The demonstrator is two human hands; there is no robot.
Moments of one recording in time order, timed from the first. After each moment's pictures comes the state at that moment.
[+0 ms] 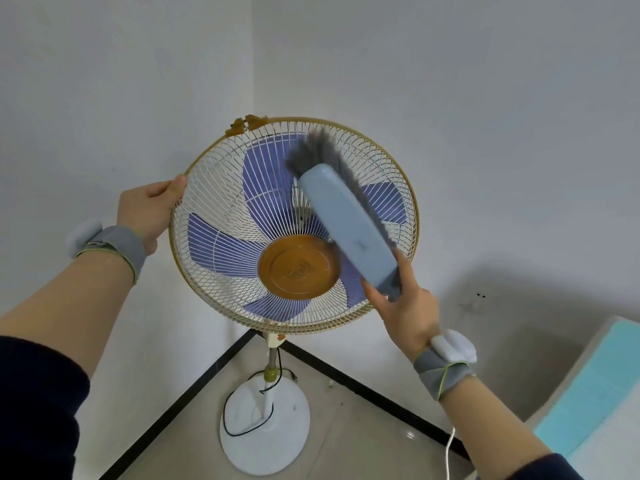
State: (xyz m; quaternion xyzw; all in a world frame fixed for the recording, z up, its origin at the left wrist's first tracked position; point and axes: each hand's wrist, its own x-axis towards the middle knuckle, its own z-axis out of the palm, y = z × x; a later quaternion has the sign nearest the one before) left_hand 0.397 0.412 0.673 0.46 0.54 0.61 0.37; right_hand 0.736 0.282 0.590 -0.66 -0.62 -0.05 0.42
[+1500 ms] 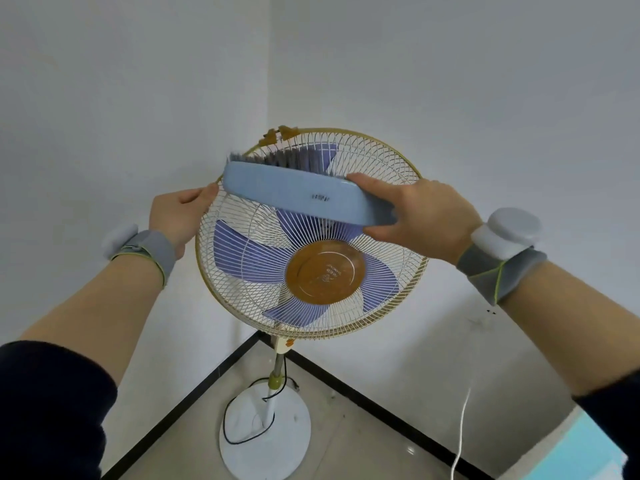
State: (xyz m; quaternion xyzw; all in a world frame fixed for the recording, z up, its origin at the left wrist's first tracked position) left_hand 0.412 0.417 0.676 0.46 0.52 0.61 0.37; right_hand 0.717 0.313 0.762 -0.53 -0.81 -0.23 0.10
